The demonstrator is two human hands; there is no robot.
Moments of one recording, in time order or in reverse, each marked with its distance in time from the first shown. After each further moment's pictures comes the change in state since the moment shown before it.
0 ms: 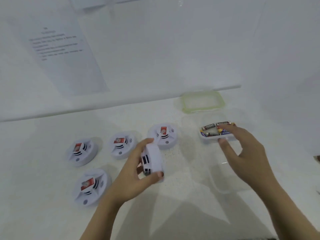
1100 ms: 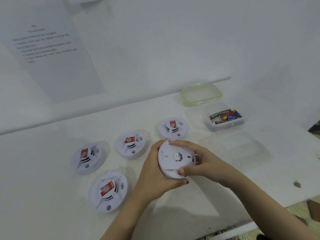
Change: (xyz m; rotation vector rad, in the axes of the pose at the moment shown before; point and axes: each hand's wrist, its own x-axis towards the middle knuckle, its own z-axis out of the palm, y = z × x) left_hand 0.001 -0.041 -0.009 -0.015 -0.004 0.128; right_hand -0.035 -0.055 0.098 0.727 -0.668 0.278
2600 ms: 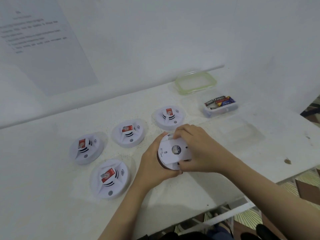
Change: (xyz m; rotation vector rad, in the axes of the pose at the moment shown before) left_hand -0.008 -0.023 0.003 0.132 -0.061 -0.019; right_hand -0.003 0.000 0.011 -1.207 0.160 -0.250
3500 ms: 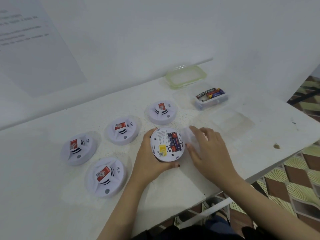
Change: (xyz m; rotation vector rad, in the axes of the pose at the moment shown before) left_hand 0.003 -0.008 0.003 -0.098 0.004 0.034; right_hand -0.047 -0.010 0.034 -0.103 0.299 0.514
